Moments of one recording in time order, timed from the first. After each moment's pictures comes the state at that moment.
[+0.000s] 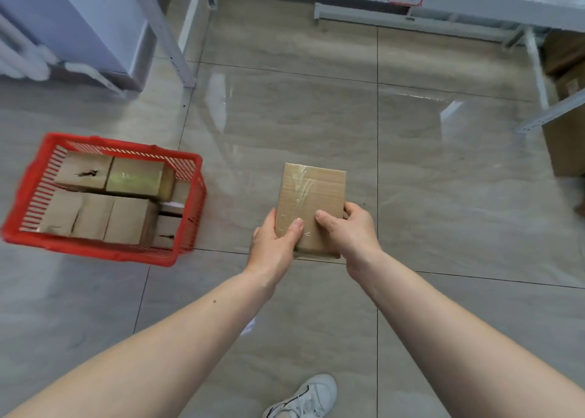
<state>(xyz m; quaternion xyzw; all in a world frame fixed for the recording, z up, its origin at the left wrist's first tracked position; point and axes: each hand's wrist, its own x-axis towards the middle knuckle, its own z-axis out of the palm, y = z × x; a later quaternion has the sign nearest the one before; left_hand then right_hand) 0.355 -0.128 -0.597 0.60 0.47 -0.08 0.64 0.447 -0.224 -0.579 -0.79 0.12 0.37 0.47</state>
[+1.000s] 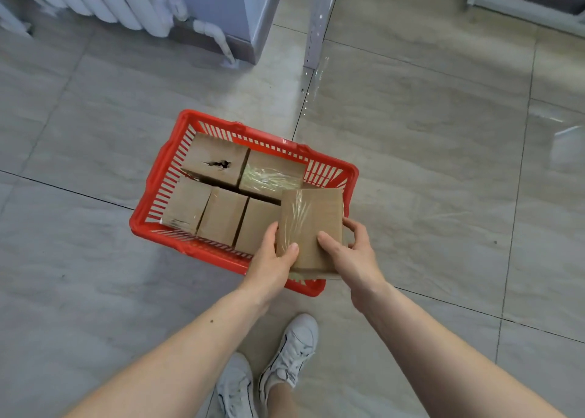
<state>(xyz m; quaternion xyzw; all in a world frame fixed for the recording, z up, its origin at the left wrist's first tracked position) 0.186 0.201 -0.703 0.54 0.51 -0.11 0.66 0.294 0.102 -0.684 -0.77 0.10 0.47 0.42</state>
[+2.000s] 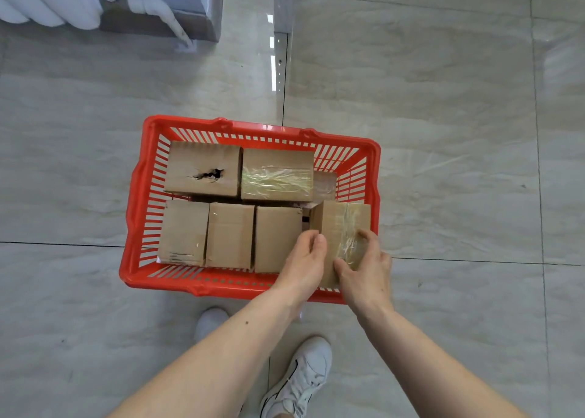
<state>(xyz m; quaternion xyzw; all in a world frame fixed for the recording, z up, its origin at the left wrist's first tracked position) 0.205 0.241 -0.775 0.57 0.45 -0.25 0.65 0.241 0.138 -0.775 -0.88 0.15 0.34 0.30</state>
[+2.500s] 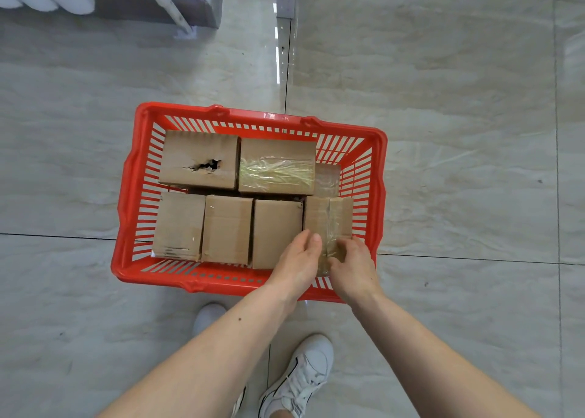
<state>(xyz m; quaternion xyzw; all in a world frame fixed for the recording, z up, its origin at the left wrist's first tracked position) 0.200 0.240 -0.795 0.57 0.45 -0.24 0.64 0.241 0.141 -0.821 -0.88 0.04 0.41 0.22</state>
